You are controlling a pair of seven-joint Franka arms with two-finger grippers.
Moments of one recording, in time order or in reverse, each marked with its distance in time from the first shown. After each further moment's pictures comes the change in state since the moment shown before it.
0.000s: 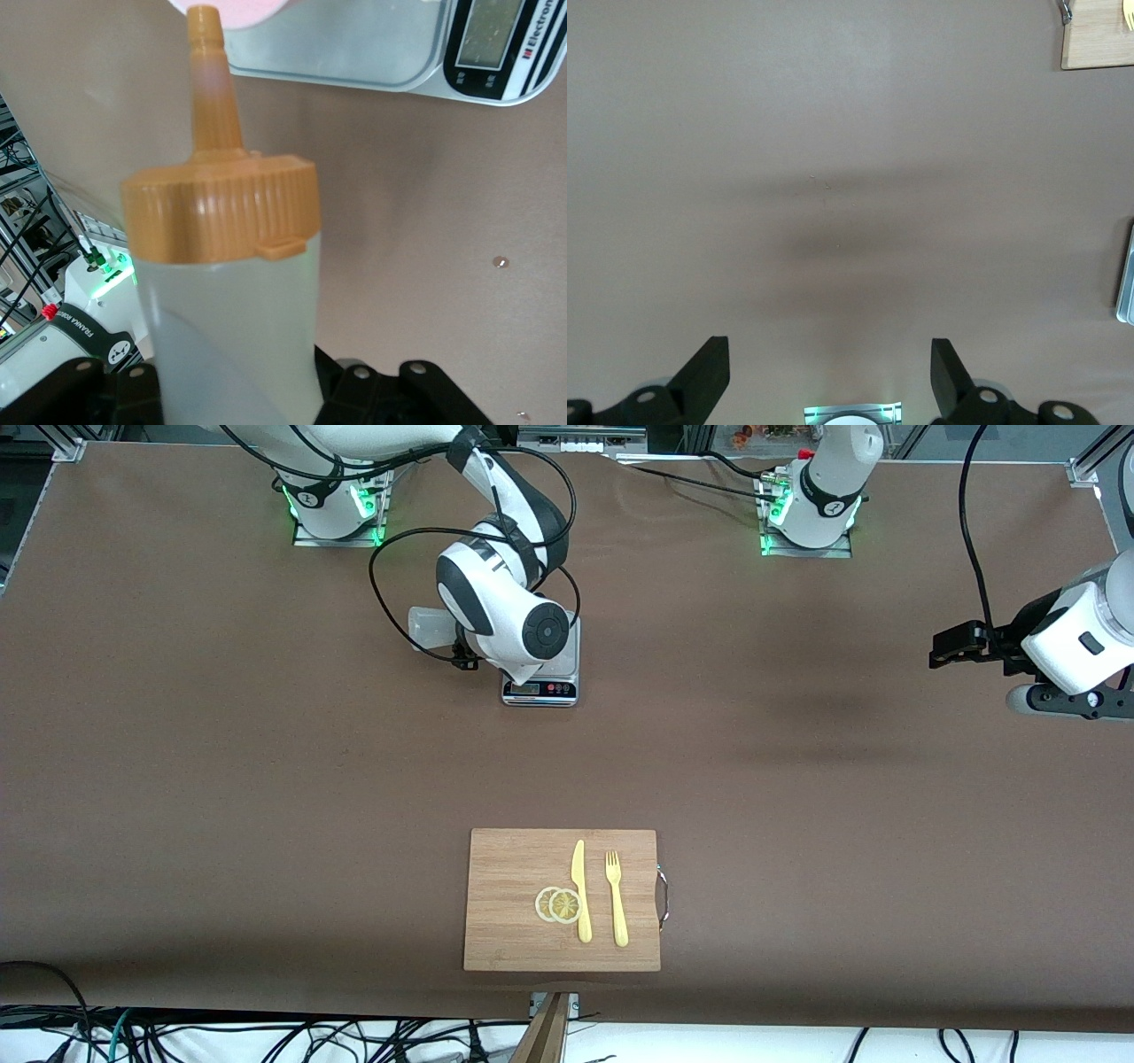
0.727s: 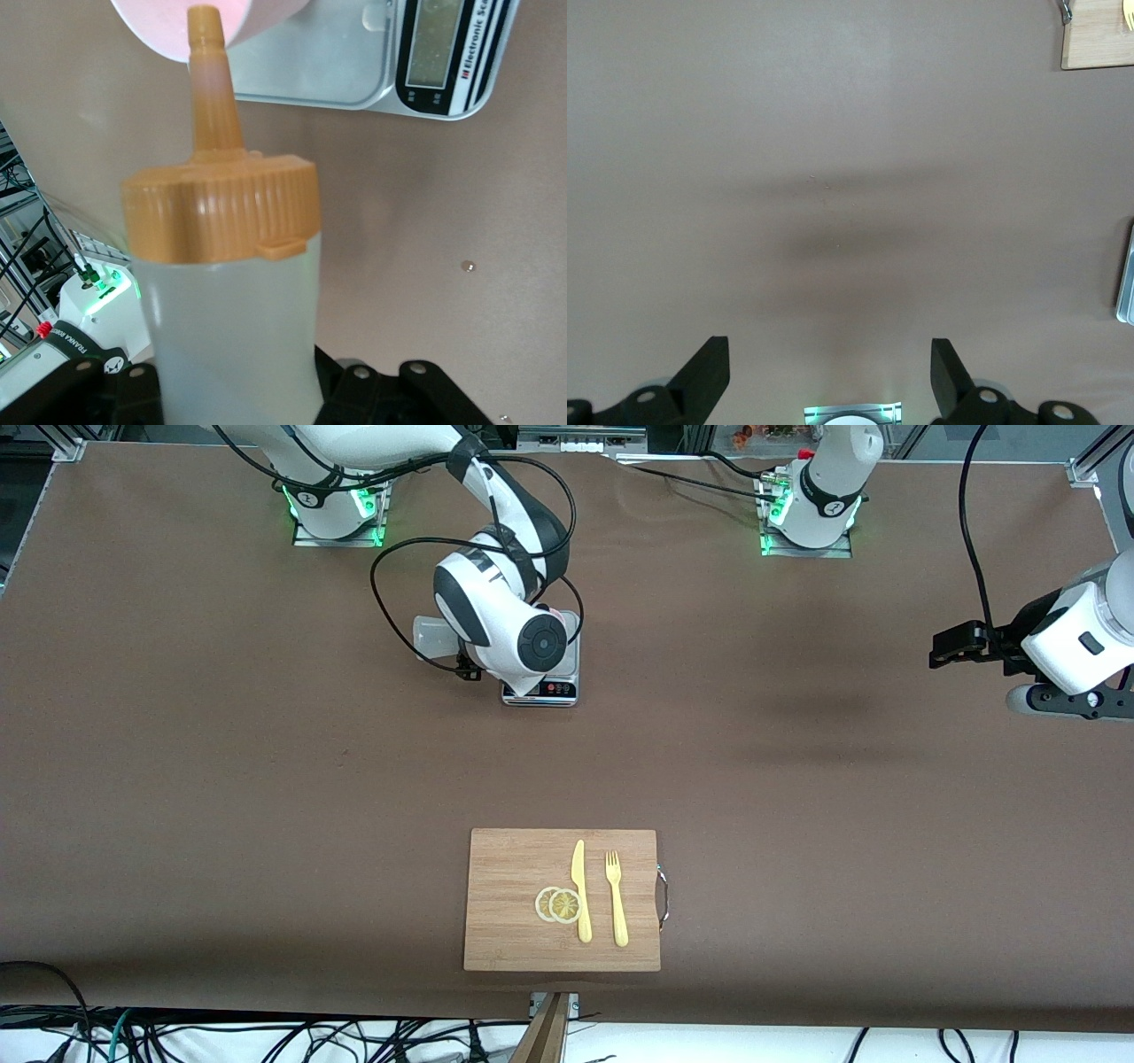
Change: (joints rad) left arm 0.000 0.000 0.000 0.000 0.000 0.000 0.000; right arm -0.014 0.037 -0.014 0.071 0.026 0.000 0.002
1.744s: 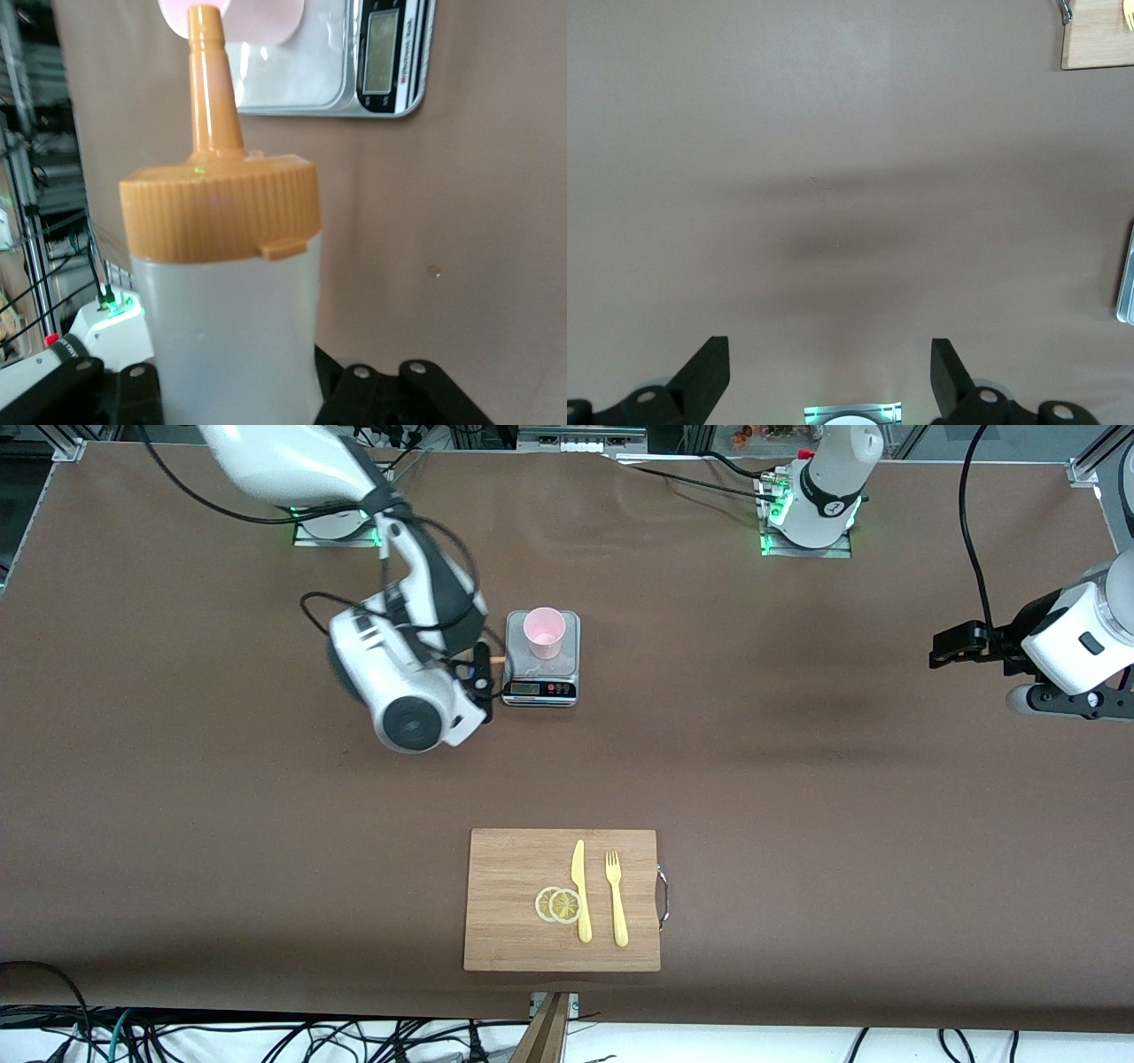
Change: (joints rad) left arm 0.000 0.000 0.000 0.000 0.000 0.000 0.000; right arm -0.274 0.010 -0.015 0.067 0.265 -0.010 -0.323
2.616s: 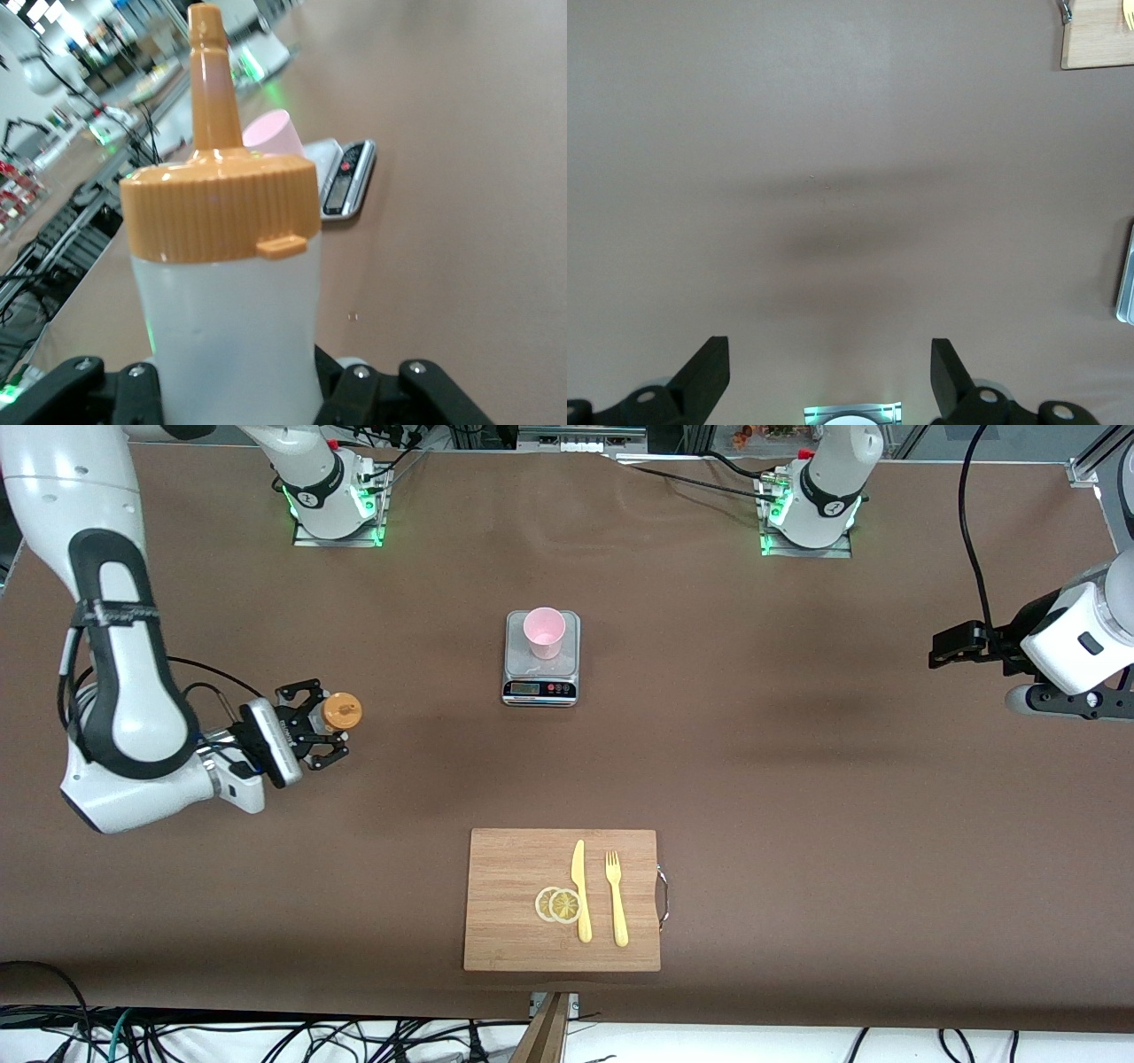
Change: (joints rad) left arm 0.000 0.000 -0.001 0.000 0.000 0.000 0.000; right arm -0.494 0.066 -0.006 -0.097 0.520 -0.023 -0.699
